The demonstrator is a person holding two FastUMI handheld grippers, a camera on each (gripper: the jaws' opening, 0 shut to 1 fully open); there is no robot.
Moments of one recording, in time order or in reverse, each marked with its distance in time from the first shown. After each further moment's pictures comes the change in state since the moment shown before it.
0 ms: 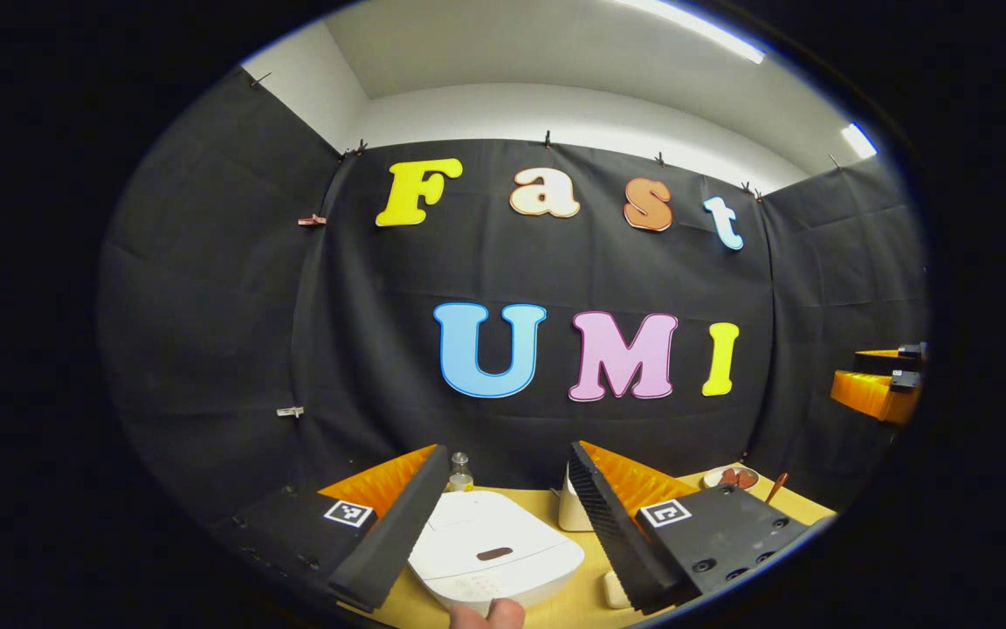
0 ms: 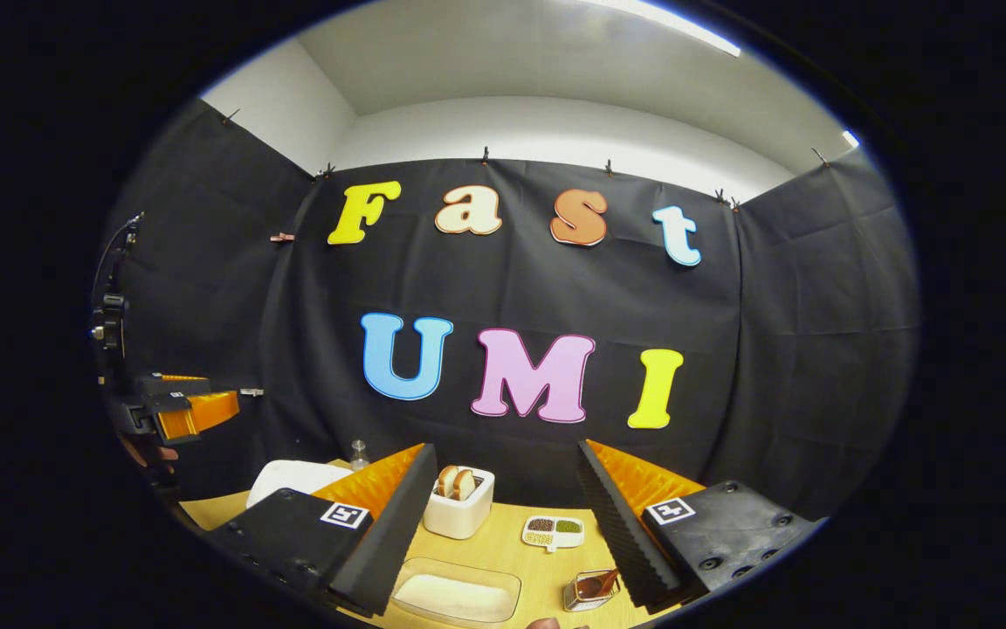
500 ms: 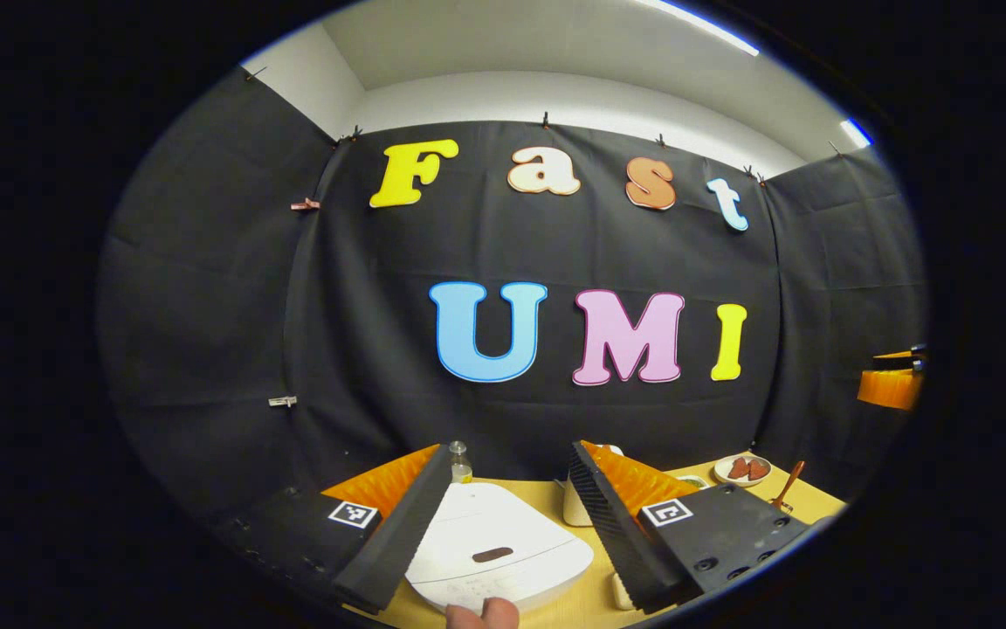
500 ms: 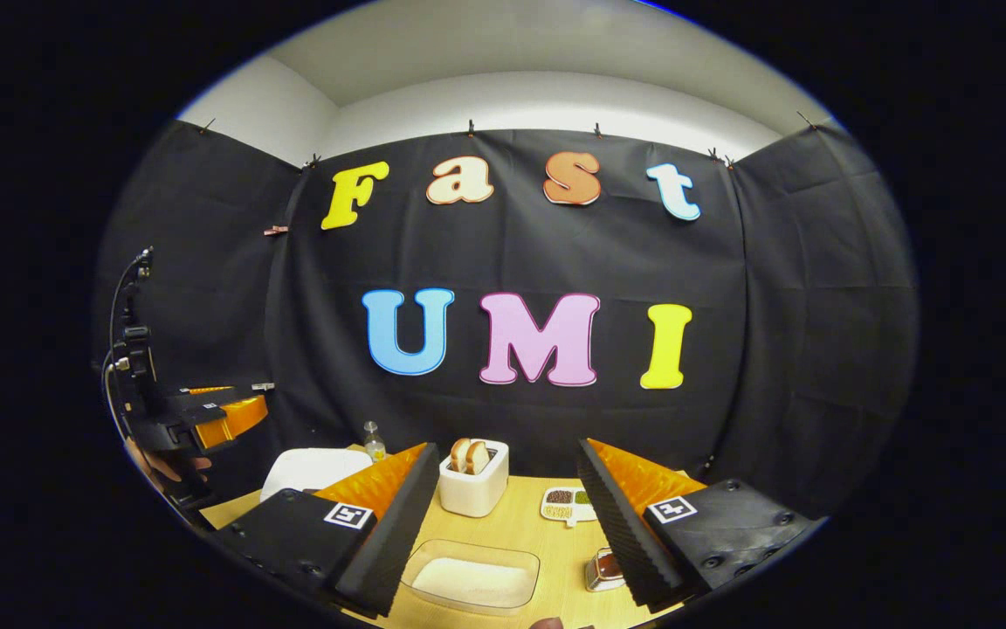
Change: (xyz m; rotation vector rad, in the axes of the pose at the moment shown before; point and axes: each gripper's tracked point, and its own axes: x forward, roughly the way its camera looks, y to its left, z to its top) left arm 0.030 0.005 -0.023 0.023 0.023 0.019; right arm 0.002 -0.004 -0.033 0.069 0.091 0.028
